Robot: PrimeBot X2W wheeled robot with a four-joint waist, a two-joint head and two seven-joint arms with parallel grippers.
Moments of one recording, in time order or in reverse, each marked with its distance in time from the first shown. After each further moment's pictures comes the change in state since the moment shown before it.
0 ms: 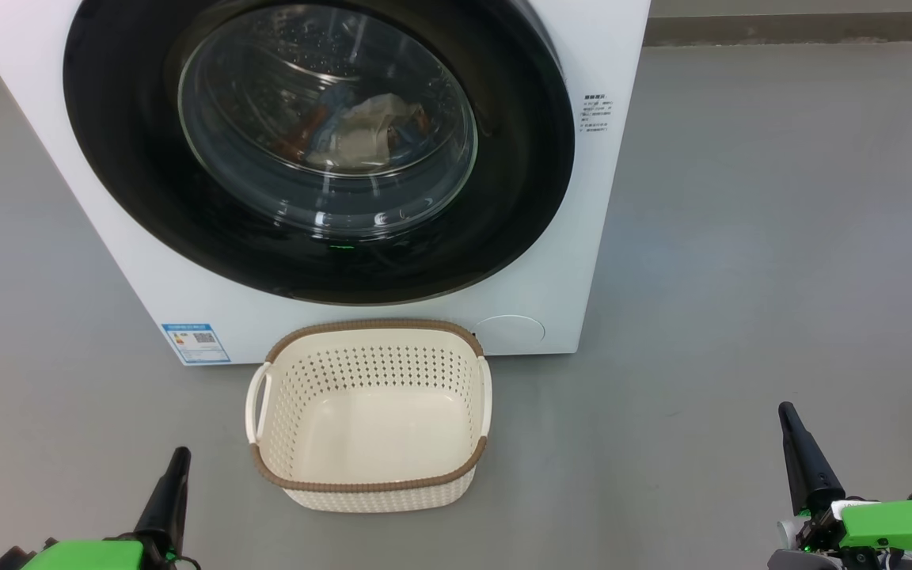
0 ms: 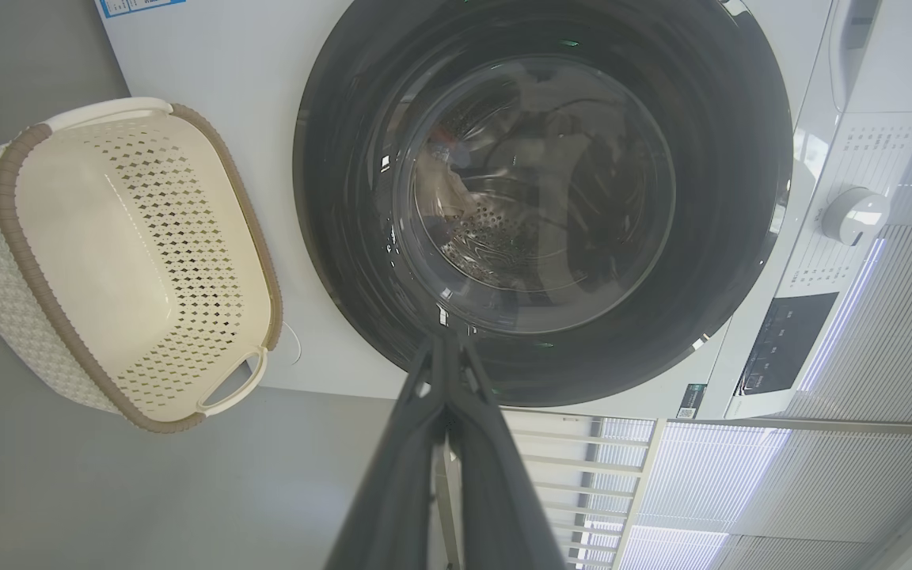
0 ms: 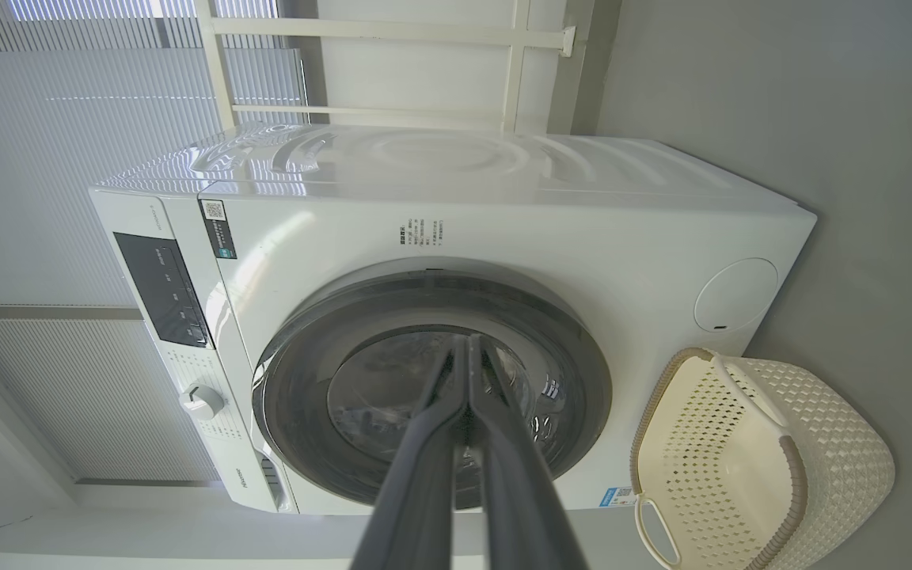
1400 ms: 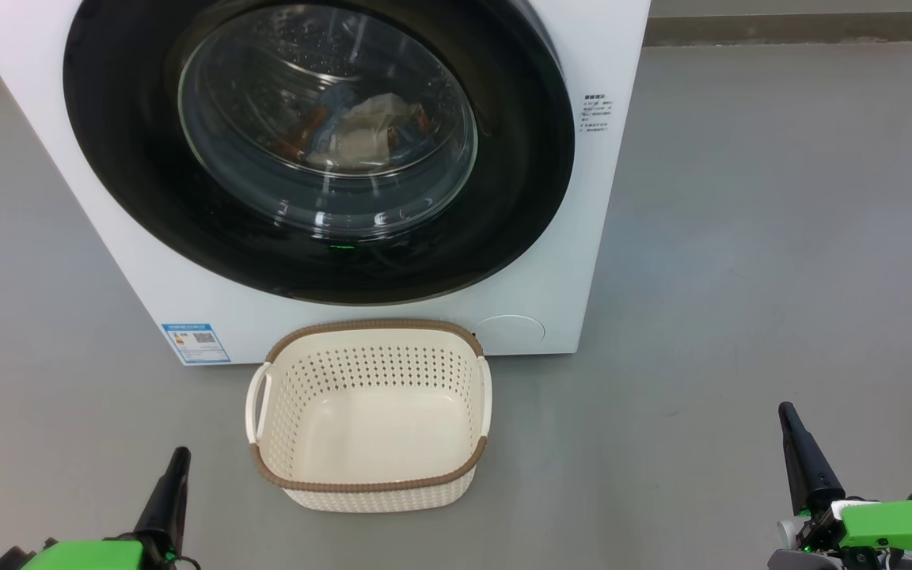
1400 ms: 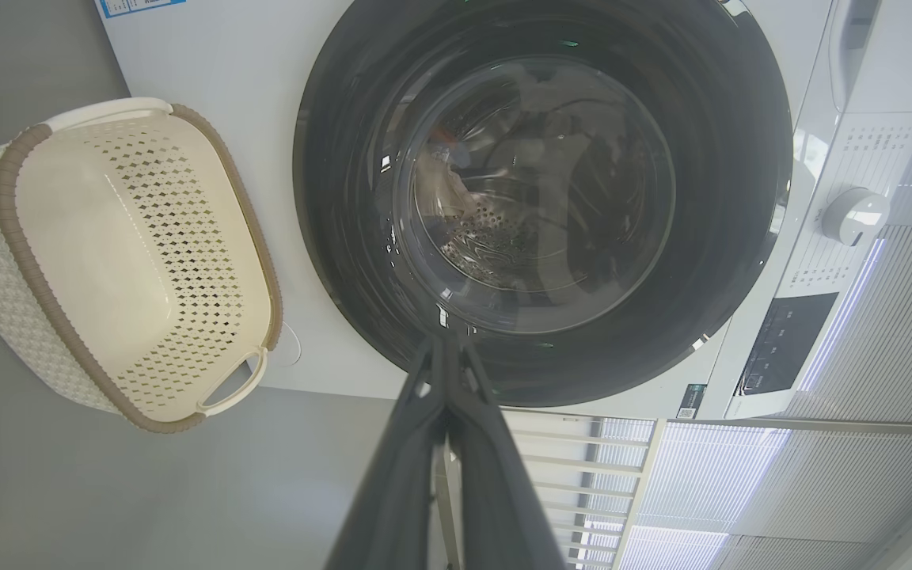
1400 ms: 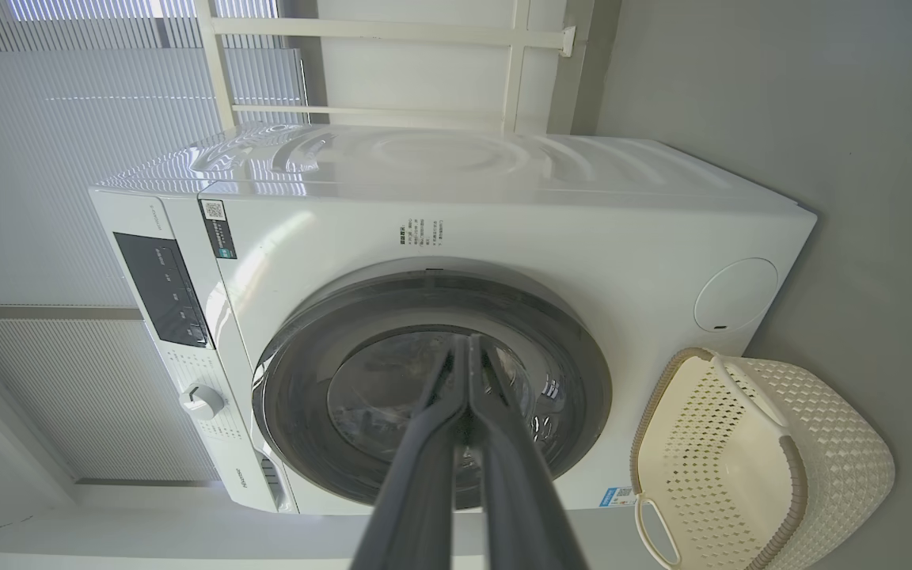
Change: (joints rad) left arm 0.000 0.000 0.000 0.000 0.000 0.000 0.000; right arm 0.000 0.000 0.000 0.000 0.000 0.000 0.000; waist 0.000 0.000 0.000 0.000
